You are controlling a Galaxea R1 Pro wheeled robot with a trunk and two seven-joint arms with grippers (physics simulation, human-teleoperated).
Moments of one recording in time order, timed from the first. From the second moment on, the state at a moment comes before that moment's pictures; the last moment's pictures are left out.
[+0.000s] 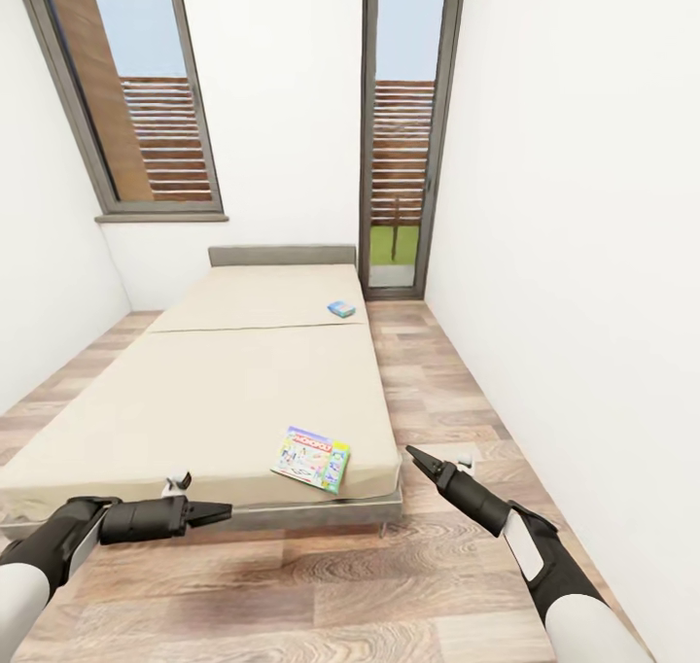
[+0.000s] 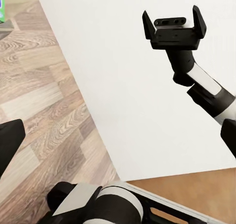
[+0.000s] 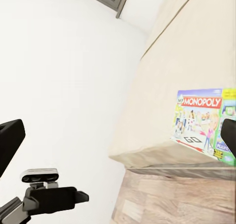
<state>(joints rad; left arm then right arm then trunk) -0.71 0.38 -0.06 -0.41 0.13 0.59 -1.57 -0.59 0.00 -0.35 -0.62 -0.35 0.46 1.09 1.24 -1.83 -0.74</state>
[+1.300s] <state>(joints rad) -0.71 0.38 -0.03 -0.42 0.13 0.61 -1.57 -0.59 0.02 -0.33 -0.62 -0.34 0.45 1.02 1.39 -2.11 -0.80</state>
